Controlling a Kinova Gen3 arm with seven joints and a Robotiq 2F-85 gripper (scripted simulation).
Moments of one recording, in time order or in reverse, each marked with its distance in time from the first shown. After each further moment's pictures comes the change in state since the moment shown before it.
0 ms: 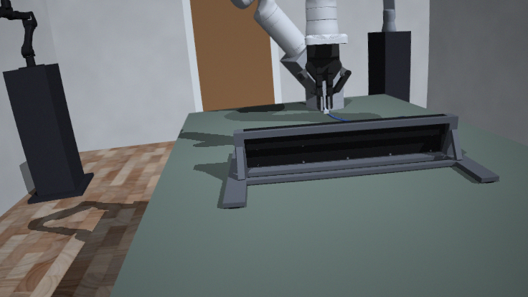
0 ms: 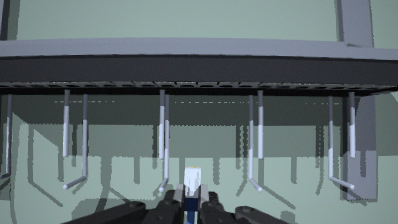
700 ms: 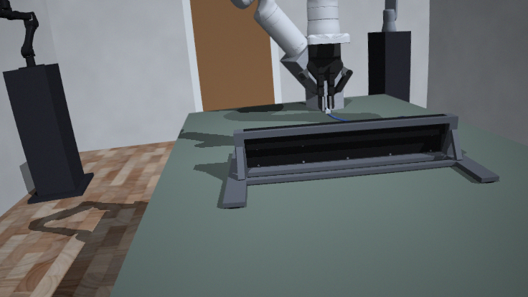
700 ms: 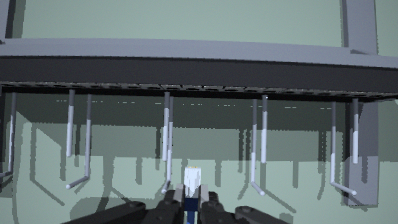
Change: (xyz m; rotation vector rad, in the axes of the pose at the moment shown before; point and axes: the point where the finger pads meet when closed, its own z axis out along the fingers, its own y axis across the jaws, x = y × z) arm 0.003 -0.003 -0.001 0.000 0.000 -0.023
